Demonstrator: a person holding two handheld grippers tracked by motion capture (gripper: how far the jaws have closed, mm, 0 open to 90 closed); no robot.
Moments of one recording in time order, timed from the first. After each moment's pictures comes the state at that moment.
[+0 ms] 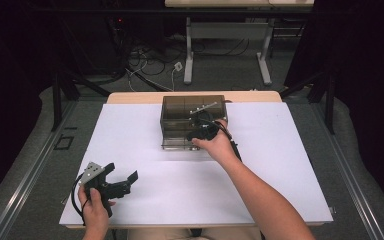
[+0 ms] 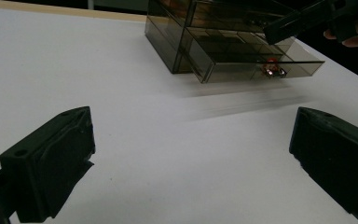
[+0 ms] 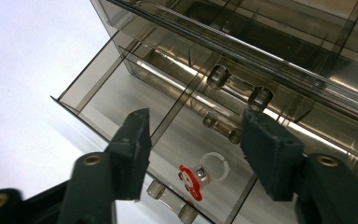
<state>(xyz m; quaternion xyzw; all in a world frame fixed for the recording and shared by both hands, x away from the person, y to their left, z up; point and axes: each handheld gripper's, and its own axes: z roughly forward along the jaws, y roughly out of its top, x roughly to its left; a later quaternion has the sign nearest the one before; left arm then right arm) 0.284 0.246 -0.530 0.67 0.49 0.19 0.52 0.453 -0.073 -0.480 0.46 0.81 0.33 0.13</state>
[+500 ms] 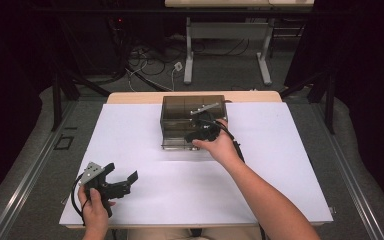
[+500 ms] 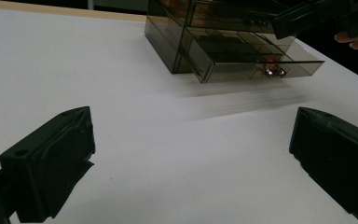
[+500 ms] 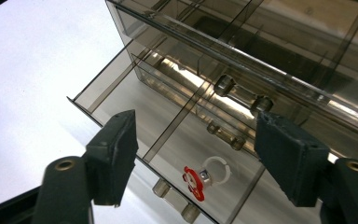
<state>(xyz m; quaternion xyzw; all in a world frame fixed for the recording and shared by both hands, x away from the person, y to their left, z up) 0.283 0.246 -0.530 0.67 0.49 0.19 0.52 0.446 -0.077 -0.475 0.43 0.81 0.36 0.14</state>
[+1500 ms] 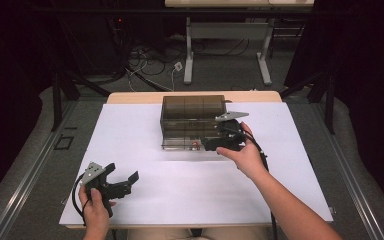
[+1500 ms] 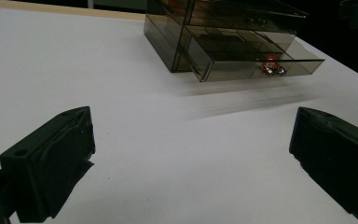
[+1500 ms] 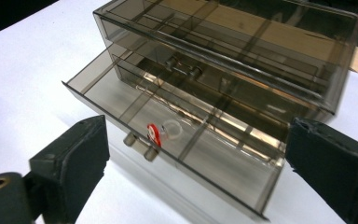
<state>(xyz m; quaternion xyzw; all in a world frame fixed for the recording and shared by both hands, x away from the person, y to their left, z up) 0.283 0.244 -0.530 0.67 0.49 0.19 0.52 0.401 -0.141 -0.462 0.43 0.78 0.41 0.20</state>
